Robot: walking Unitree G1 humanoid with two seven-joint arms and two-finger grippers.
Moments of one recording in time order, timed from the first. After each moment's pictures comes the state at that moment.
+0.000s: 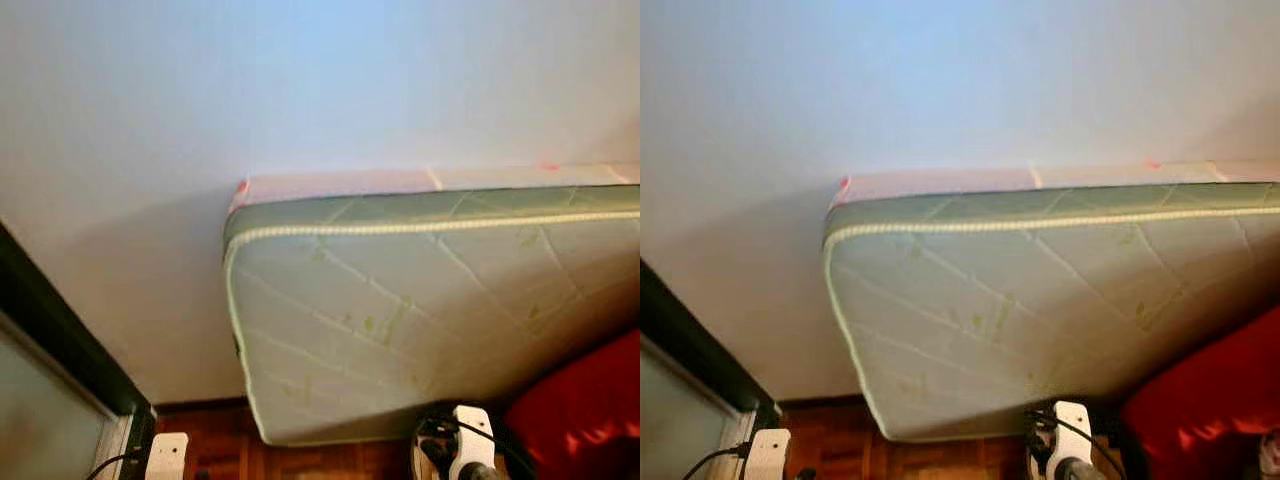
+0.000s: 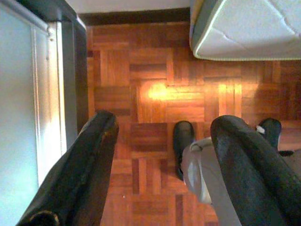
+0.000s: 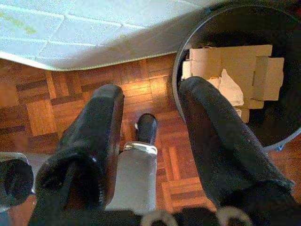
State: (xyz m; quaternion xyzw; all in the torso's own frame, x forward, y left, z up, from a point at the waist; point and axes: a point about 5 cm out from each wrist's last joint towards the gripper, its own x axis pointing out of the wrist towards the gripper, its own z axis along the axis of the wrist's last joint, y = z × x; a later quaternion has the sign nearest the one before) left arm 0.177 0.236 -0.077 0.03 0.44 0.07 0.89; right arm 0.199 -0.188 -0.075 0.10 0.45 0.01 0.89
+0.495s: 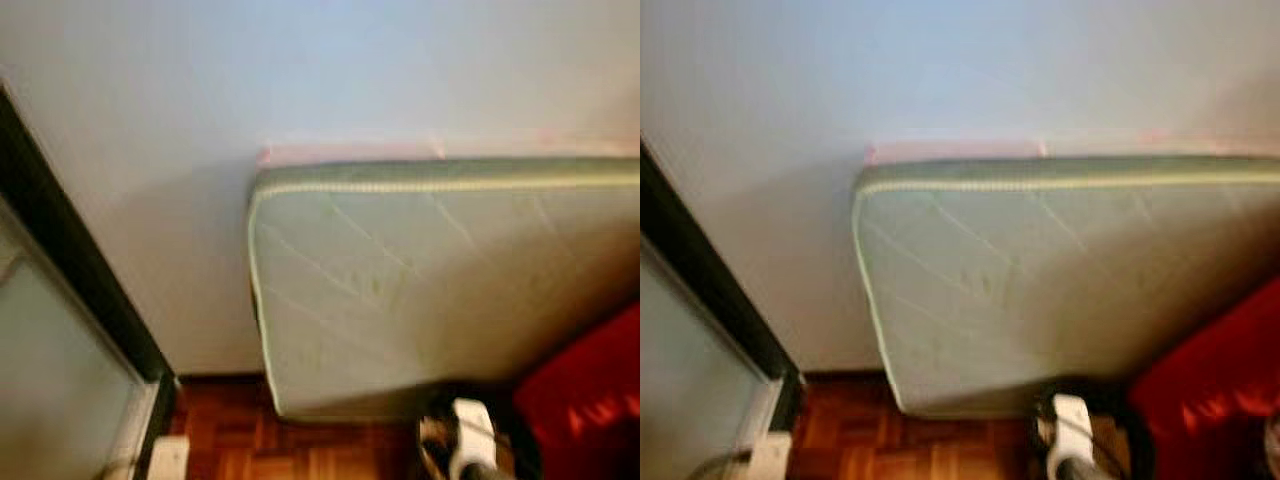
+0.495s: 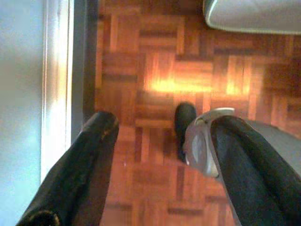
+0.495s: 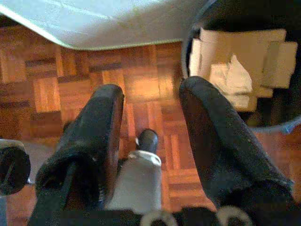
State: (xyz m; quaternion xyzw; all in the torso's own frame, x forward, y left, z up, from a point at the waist) left arm 0.169 0.232 -0.081 0.03 0.45 0.07 0.89; right arm 0.198 -0.192 -0.075 0.09 0.44 0.01 0.89
